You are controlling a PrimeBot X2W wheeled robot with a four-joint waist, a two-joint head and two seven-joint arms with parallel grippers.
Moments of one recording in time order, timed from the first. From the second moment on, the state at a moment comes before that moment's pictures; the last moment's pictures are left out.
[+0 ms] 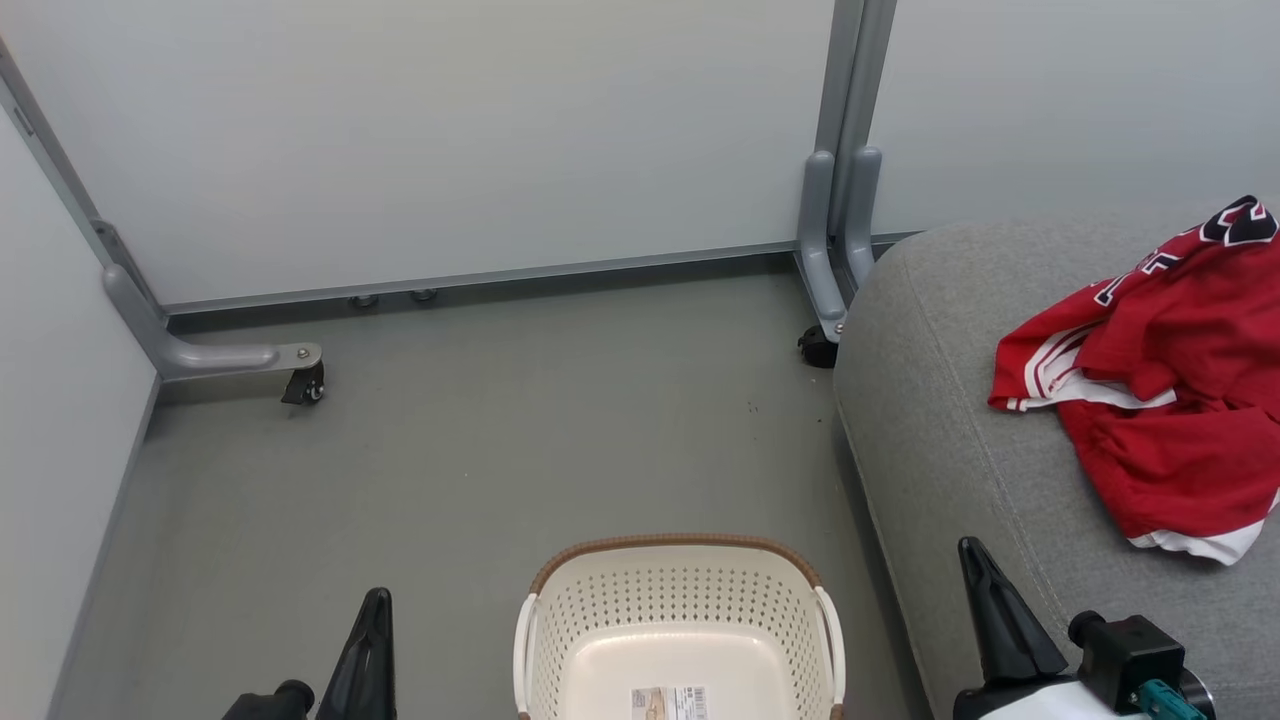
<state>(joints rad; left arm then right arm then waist) 0.18 0.05 -0.11 0.12 -0.25 -0.08 -0.25 0.17 -0.05 0.08 0.08 0.16 0.13 -0.25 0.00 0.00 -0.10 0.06</state>
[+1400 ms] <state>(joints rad) 0.05 0.07 -0.03 0.18 -0.95 -0.10 -0.09 0.05 -0.08 0.02 0.16 0.92 0.13 -0.10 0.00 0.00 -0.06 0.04</state>
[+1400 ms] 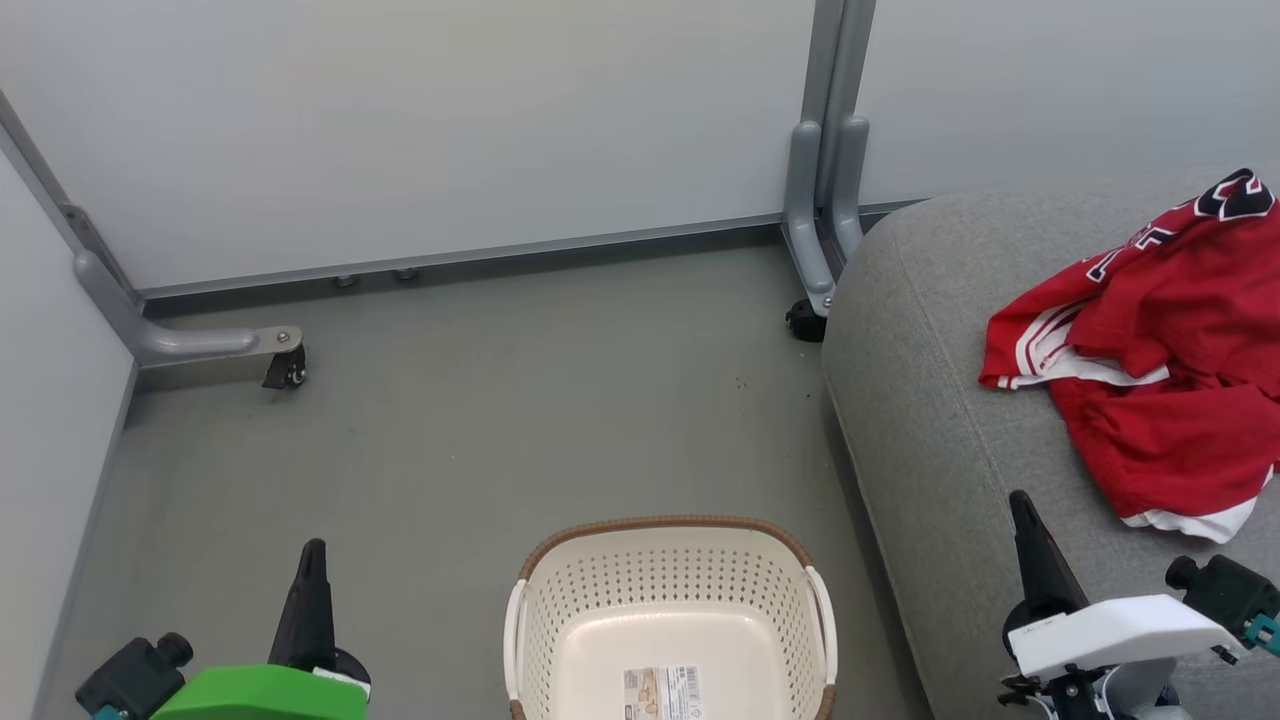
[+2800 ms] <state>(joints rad) -0.04 0.07 0.04 0.22 -1.37 -0.12 0.02 -0.05 -0.08 -0.03 0.21 1.36 0.13 0.01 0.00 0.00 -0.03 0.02</state>
